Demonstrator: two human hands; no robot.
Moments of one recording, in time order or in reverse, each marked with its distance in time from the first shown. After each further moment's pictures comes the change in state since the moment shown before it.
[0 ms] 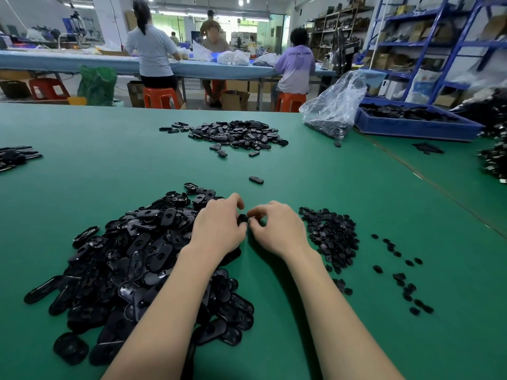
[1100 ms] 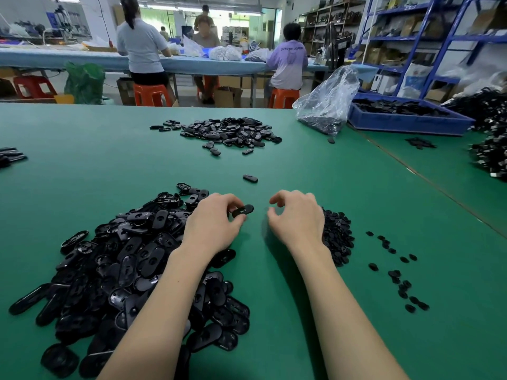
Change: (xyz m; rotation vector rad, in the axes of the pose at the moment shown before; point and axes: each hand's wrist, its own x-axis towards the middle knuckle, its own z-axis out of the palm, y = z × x) left_hand 0.008 -0.008 0.003 -0.145 0.037 -0.002; right_hand 0.003 0.015 -0.024 -0.094 0.164 0.193
